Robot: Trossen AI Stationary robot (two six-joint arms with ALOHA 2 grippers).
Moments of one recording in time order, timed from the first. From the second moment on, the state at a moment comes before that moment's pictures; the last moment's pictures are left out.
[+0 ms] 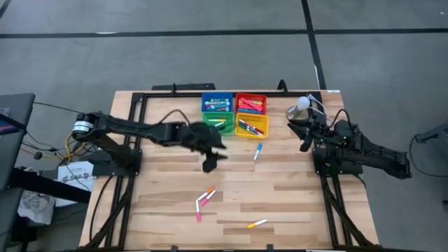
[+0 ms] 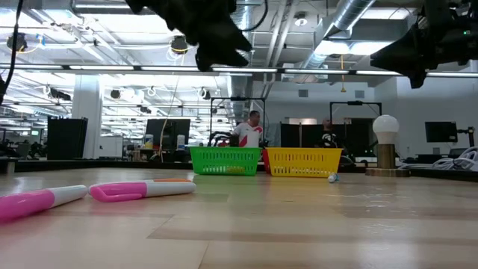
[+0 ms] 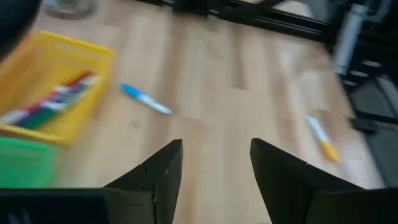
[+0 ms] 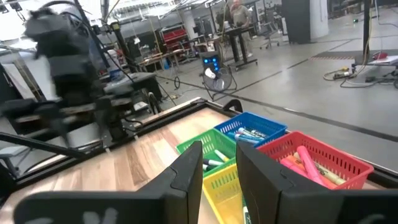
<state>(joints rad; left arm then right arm) -0.04 1.51 1.07 -0.15 0.06 -0.15 -0.27 0.06 0.23 -0.20 0.13 0.23</state>
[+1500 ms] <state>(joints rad) -0.34 1.55 1.01 -0.15 -0.07 -0.66 -0.25 0.06 0.17 -0.08 -0.13 0.23</state>
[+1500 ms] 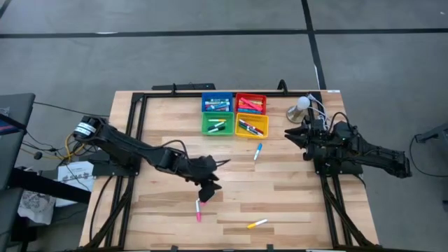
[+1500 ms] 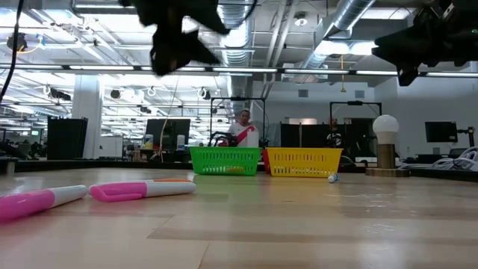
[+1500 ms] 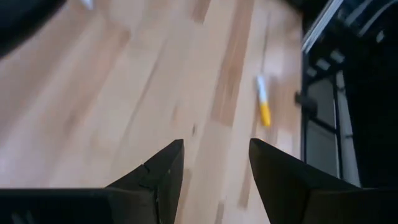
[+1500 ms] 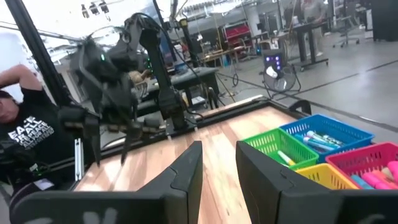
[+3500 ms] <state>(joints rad) -0.40 1.78 1.00 -0.36 -0.06 -1.08 -0.26 0.06 0.18 -0.19 -0.16 0.24</state>
